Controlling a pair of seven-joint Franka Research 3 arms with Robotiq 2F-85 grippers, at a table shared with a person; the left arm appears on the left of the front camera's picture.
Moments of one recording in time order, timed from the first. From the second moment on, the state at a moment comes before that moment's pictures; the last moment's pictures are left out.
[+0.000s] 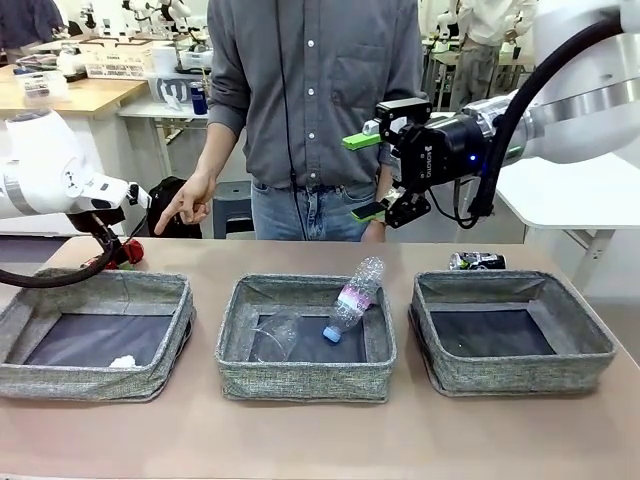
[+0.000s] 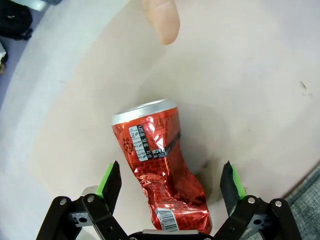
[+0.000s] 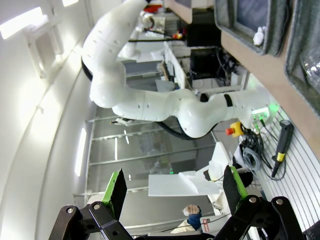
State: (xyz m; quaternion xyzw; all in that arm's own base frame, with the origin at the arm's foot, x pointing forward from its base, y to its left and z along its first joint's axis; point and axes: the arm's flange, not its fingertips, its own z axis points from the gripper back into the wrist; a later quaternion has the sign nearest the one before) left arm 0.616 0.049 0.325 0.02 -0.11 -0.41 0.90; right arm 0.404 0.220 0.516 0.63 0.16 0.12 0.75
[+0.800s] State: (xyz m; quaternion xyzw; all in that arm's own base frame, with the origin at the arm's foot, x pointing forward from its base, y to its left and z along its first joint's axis) left arm 0.618 0.052 0.330 0.03 -0.11 -0.43 0.90; right arm 0.404 0.220 0.516 0.63 0.16 0.12 0.75
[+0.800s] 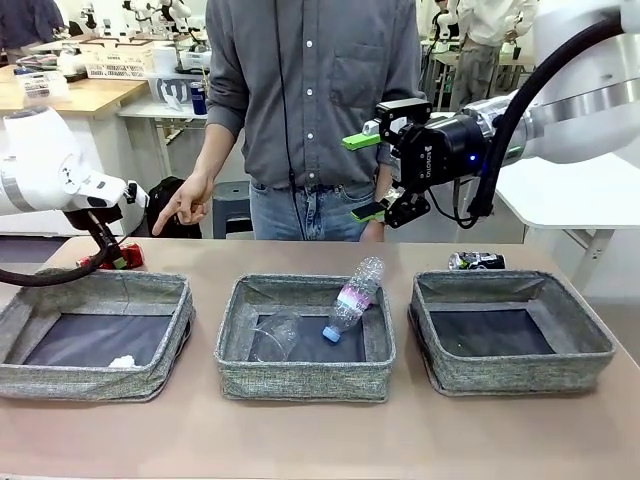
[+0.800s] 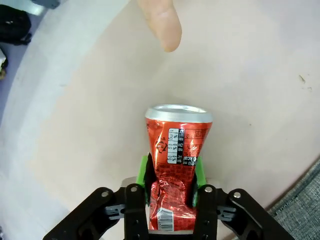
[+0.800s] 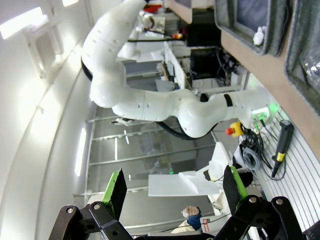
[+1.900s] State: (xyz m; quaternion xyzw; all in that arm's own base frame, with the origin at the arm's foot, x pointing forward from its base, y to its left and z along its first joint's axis) left arm 0.550 0.034 0.464 0.01 -0.12 -0.36 0.93; right arm 0.404 0.220 0.516 0.63 0.16 0.12 0.75
